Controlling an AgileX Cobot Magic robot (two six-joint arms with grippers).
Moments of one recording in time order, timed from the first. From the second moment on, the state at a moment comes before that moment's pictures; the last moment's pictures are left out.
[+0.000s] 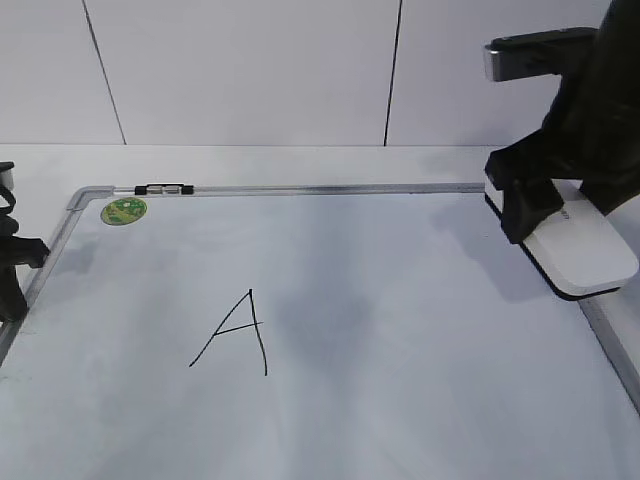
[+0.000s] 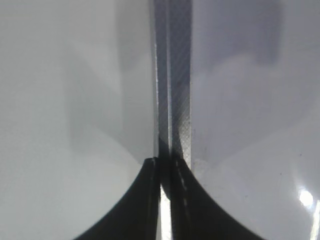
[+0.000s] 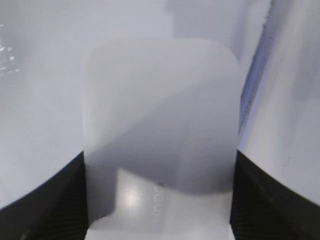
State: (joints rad) left arm 0.02 1.86 -1.08 -0.19 0.79 0.13; right arm 0.35 1.62 -1.37 -0.11 1.22 0.07
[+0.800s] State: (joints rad) left arm 0.02 1.86 -1.08 -0.19 0.79 0.13; right arm 0.19 1.75 -1.28 -0.09 1.06 0.08
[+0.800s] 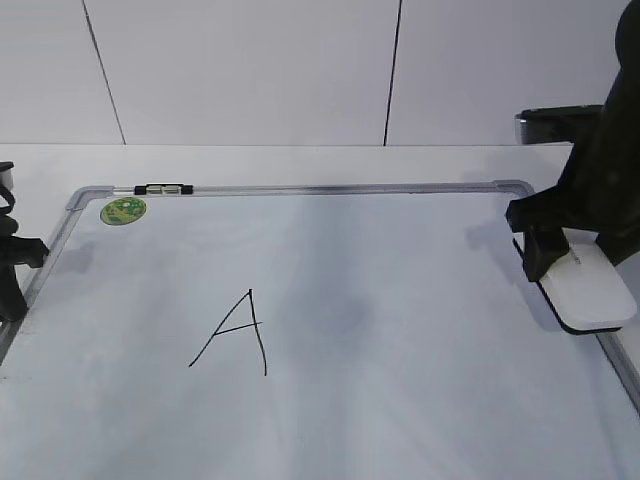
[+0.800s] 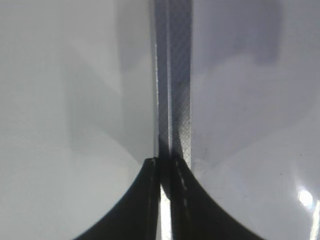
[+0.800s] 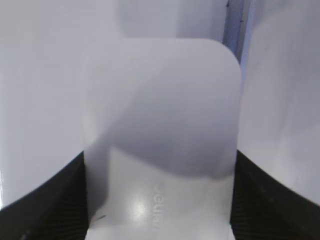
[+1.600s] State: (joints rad) left arm 0.02 1.86 -1.08 -0.19 0.79 0.13; right arm 0.16 1.83 -1.20 -0.06 0.90 0.08
